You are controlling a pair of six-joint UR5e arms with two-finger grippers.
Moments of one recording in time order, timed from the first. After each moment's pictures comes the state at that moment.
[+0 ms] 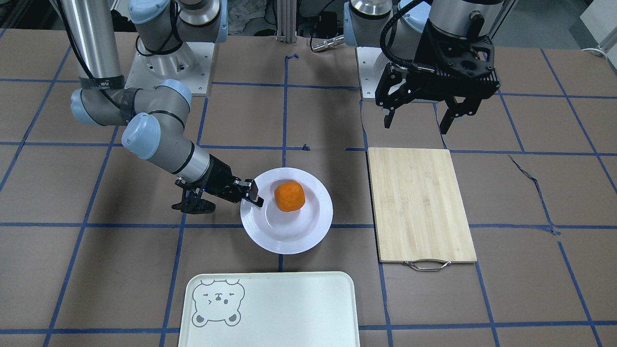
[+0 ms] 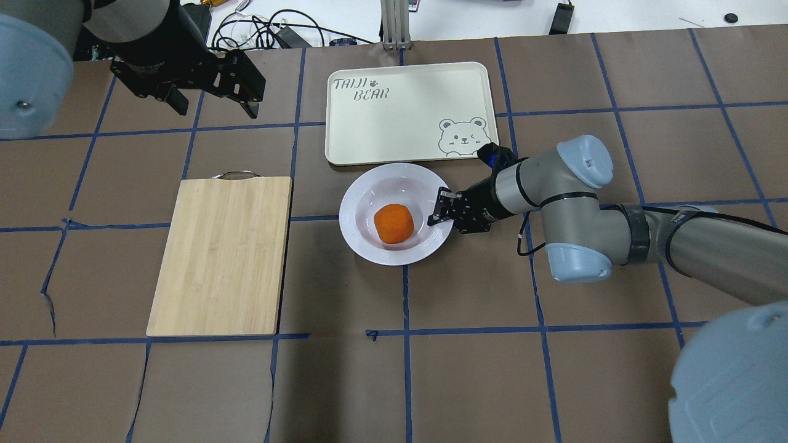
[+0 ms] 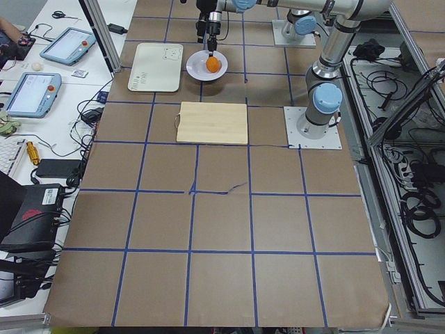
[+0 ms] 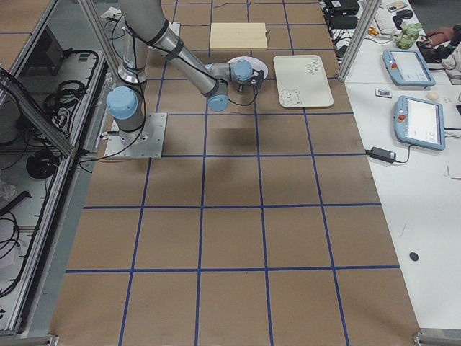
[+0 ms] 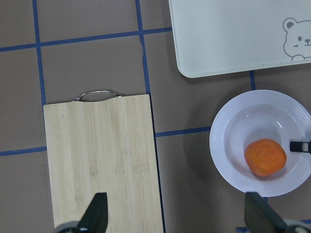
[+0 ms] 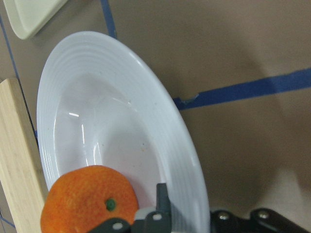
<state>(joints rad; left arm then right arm) -1.62 -1.57 -1.51 -1.47 1.57 0.06 1.58 -1.19 2.11 -2.64 -0.87 0.32</state>
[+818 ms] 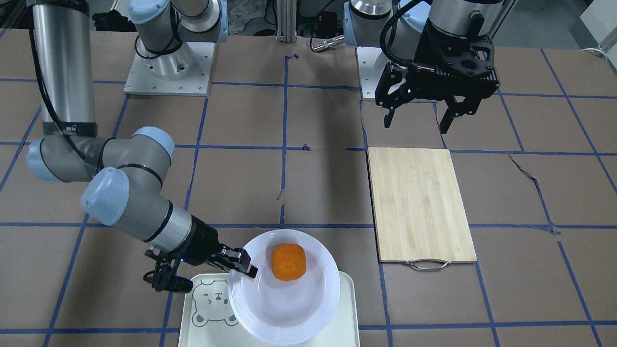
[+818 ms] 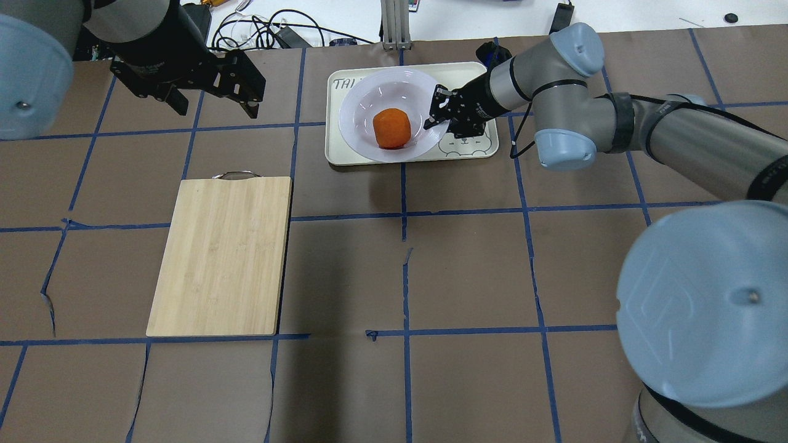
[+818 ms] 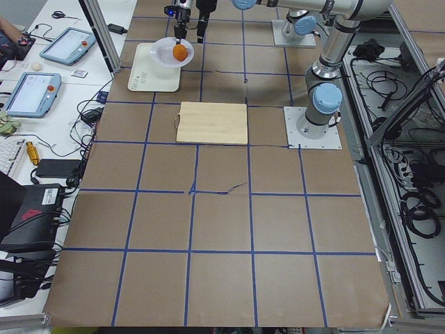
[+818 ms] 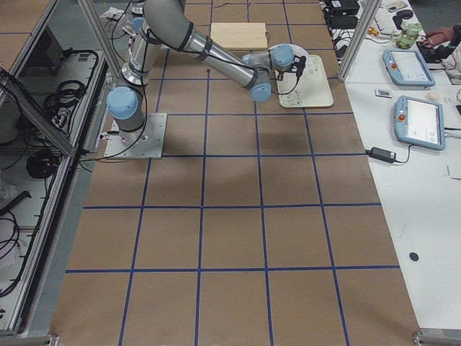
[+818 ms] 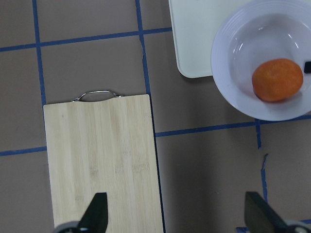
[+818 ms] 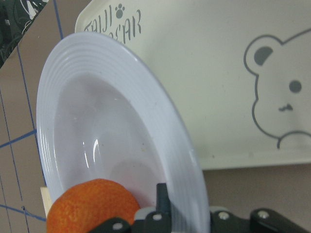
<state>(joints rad) -1.62 -1.57 -1.51 -1.47 1.57 0.06 1.58 -0.96 1.59 -2.48 -0.88 0.40</state>
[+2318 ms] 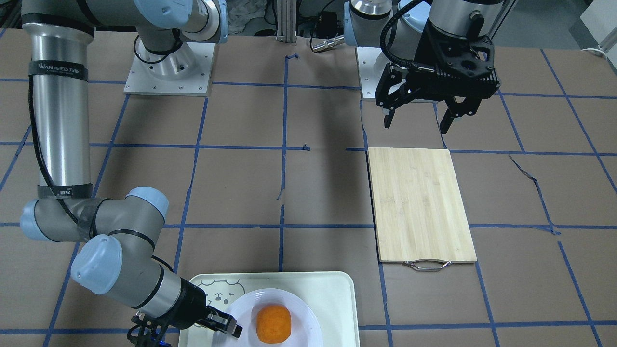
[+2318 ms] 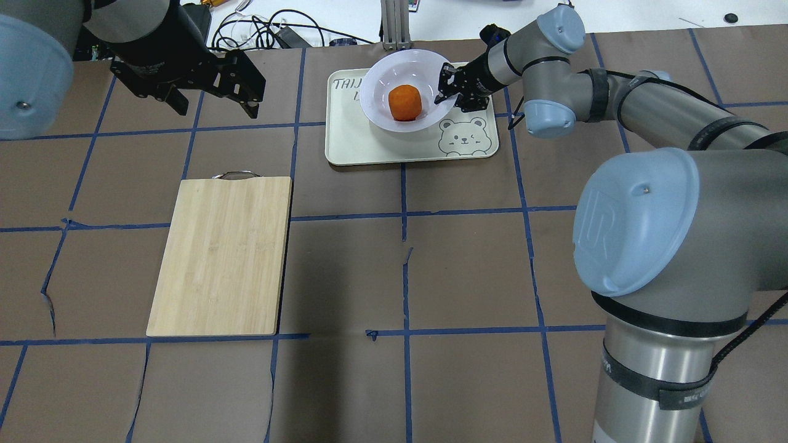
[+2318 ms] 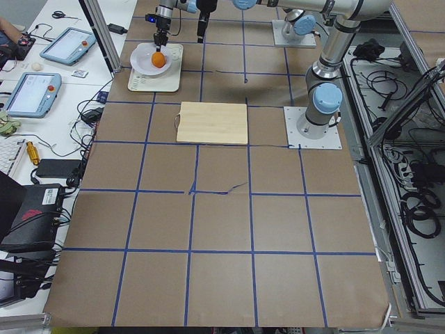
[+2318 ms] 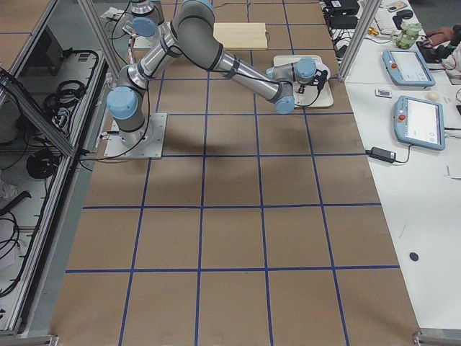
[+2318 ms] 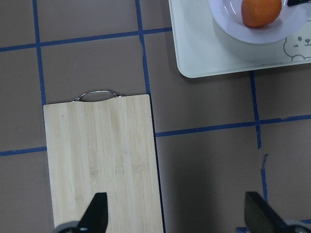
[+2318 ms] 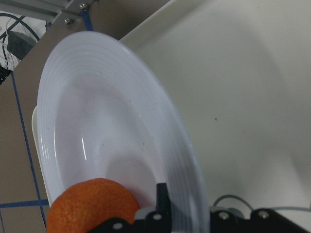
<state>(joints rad) -1.62 -1.57 -1.51 -1.47 1.57 0.06 1.56 -0.76 1.35 -2.47 -0.96 0.44</state>
